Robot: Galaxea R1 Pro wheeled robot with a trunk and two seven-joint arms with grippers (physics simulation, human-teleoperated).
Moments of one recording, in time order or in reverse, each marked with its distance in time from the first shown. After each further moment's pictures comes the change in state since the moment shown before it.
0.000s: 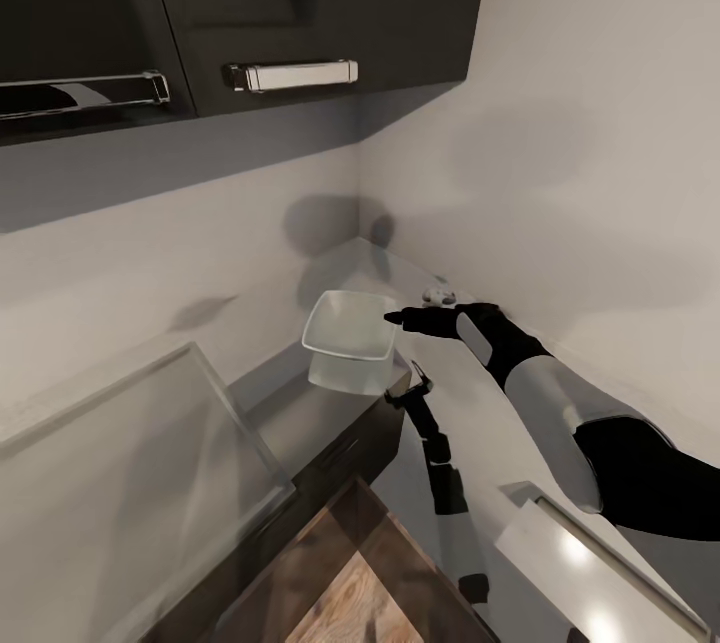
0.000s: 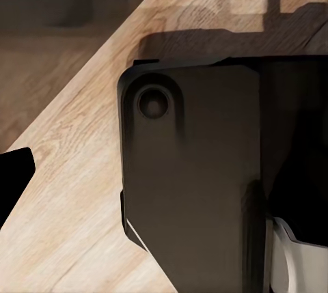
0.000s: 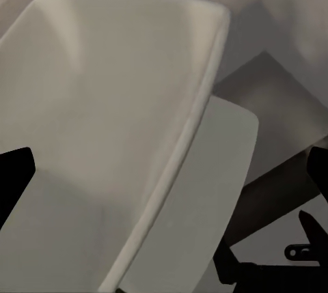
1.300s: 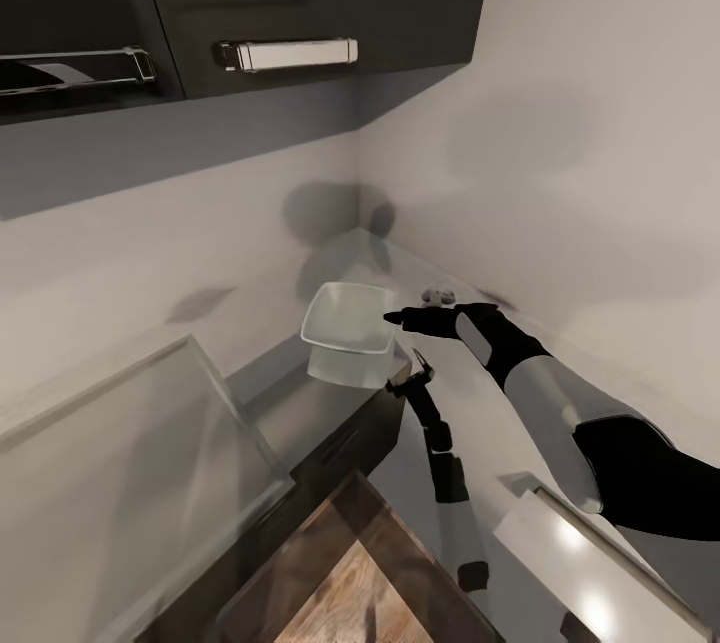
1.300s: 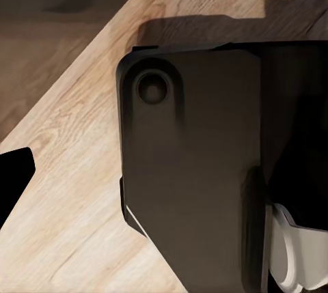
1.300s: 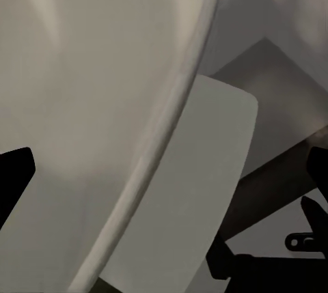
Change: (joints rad) left arm 0.000 0.000 -0.001 0.000 0.000 0.000 0.000; right arm 0.000 0.002 0.000 0.000 0.000 0.000 0.000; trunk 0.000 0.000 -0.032
